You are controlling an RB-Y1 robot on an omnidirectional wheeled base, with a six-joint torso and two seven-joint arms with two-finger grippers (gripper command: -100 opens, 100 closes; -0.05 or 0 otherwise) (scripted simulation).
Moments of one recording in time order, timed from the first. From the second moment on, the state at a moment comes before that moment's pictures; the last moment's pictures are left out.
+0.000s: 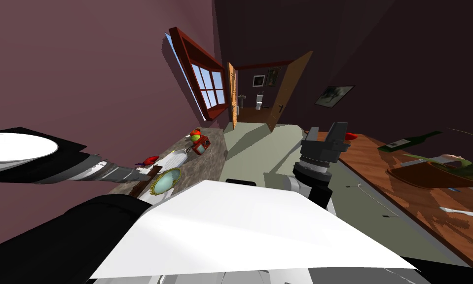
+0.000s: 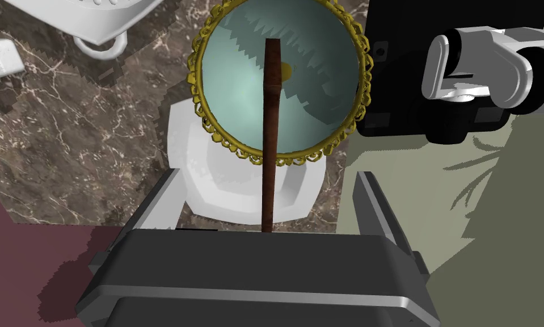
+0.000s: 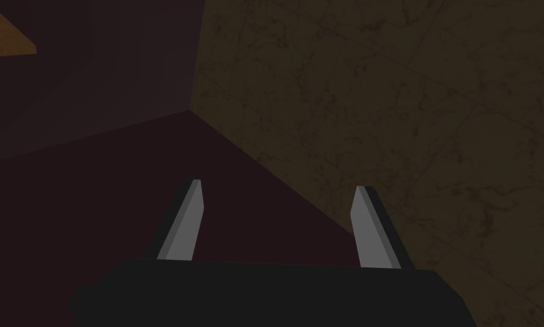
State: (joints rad) left arm 0.70 1.10 1.13 -1.84 1.40 1.99 1.15; right arm 0.49 0.01 -0.06 -2.39 0.01 -0.56 0.09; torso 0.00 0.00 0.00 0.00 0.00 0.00
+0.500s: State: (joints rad) left arm 0.78 1.18 1.17 -1.80 1.48 1.96 1.18; right arm 0.49 0.01 -0.06 -2.39 0.01 -0.56 0.09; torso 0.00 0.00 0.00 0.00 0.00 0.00
